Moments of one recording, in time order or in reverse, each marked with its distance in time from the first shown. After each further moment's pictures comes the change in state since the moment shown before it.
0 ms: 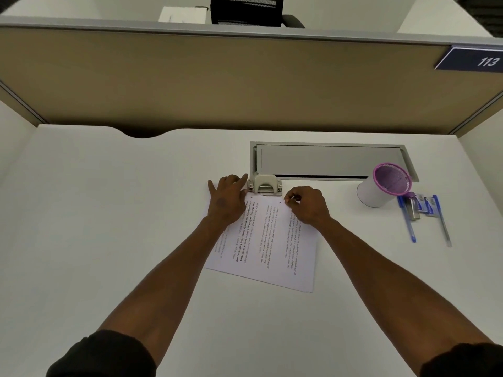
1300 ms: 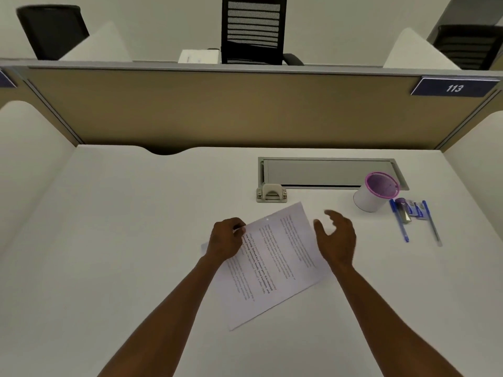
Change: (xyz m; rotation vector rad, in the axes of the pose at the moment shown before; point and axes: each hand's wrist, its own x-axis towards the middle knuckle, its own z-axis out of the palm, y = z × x) left_hand -0.103 -0.013 -0.019 -0.380 -0.002 -0.132; right_hand -0.124 0.003 -0.008 0.314 0.542 0.140
